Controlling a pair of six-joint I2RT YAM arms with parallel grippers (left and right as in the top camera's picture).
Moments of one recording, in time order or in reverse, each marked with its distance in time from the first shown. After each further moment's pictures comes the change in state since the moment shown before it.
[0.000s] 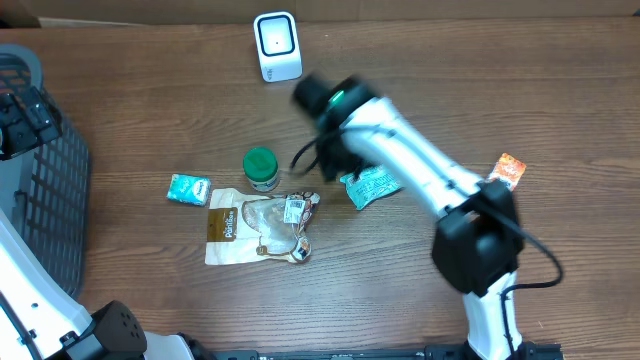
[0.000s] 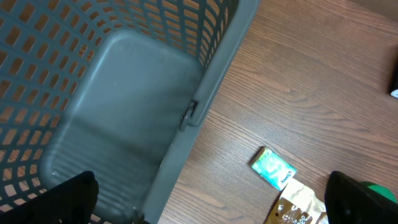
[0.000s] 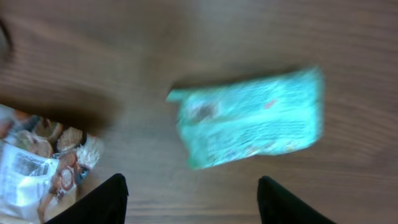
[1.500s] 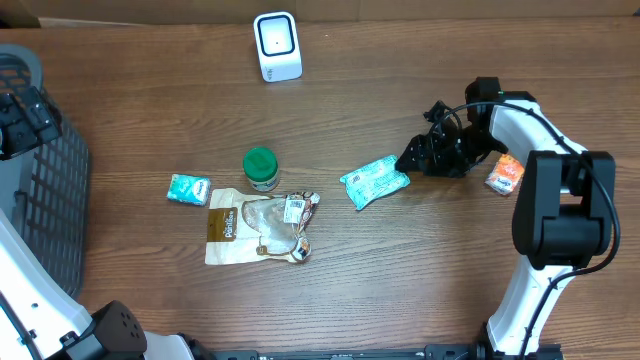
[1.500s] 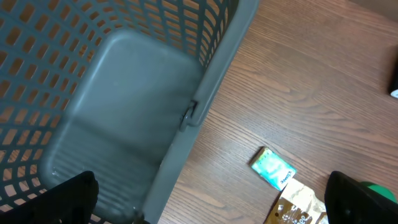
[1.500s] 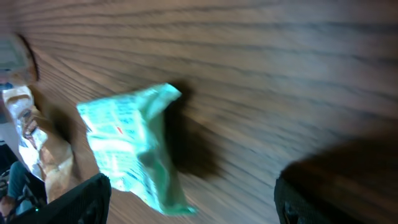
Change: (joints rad) left arm 0.000 0.000 0.000 0.000 0.000 0.000; right arm -0.598 -0.024 -0.536 0.446 -0.724 -0.504
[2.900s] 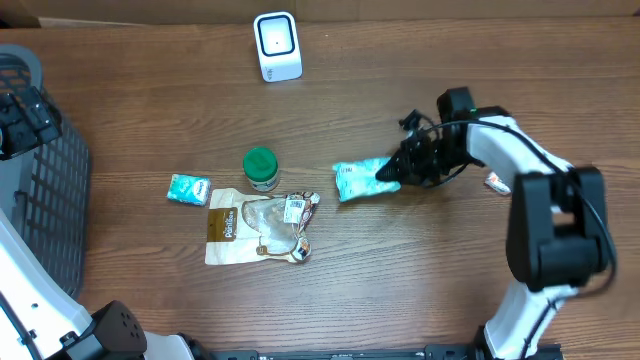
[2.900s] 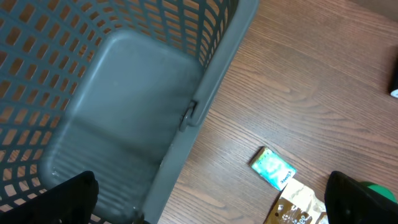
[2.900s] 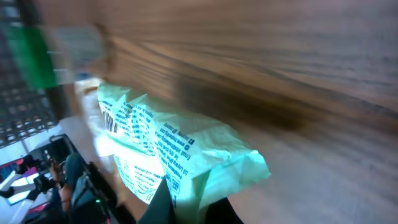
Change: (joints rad) left arm 0.000 0.000 0.000 0.000 0.000 0.000; right arm 0.122 -0.132 -0.144 0.118 -0.155 0.210
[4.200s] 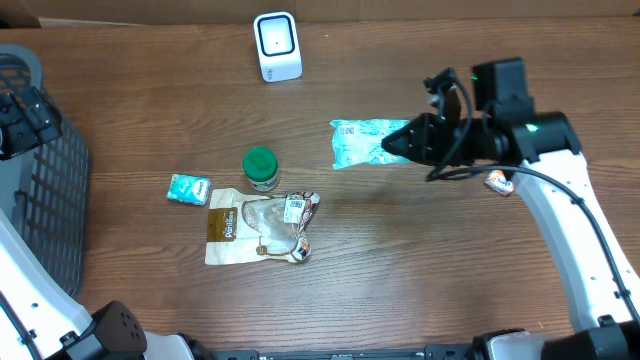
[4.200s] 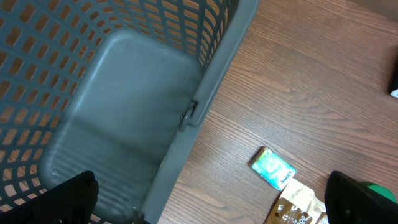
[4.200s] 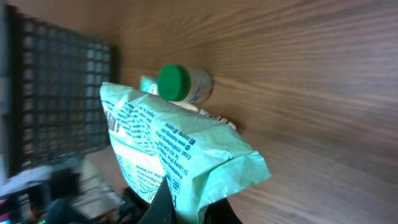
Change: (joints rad) left arm 0.000 0.000 0.000 0.000 0.000 0.000; right arm 0.097 -0.465 0.127 -0.113 0.140 0.272
